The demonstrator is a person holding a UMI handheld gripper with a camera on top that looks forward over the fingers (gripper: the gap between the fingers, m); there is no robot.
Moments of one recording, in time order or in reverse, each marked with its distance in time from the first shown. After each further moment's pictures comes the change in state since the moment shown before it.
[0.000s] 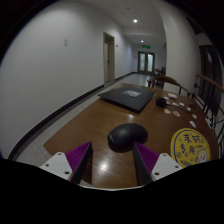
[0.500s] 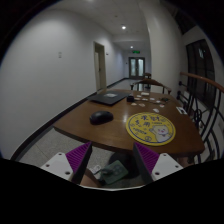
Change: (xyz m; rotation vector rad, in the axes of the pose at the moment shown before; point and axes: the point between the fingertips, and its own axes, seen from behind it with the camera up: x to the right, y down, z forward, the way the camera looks) arm 0.039 0.022 -0.099 0.082 0.063 0.071
